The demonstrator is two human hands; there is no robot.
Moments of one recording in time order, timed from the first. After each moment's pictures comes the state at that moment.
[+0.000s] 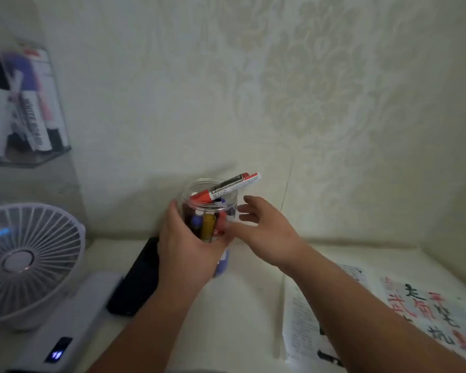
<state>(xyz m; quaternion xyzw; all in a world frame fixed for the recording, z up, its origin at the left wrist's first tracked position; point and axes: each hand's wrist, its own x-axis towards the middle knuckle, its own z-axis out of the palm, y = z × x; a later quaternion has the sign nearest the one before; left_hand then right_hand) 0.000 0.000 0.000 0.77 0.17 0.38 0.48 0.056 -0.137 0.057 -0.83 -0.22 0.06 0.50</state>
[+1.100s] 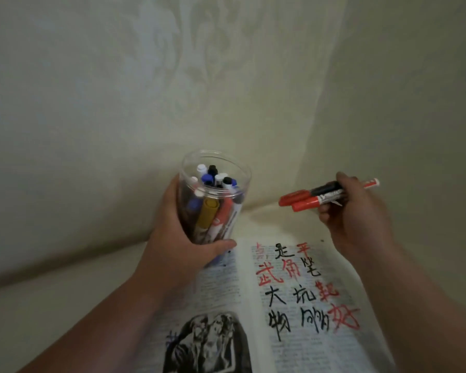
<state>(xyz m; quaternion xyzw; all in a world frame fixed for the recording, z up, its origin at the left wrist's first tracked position) 0.124 -0.205 -0.016 0.78 -0.17 0.16 0.58 0.126 -0.472 0.038 -0.54 0.14 -0.21 0.81</state>
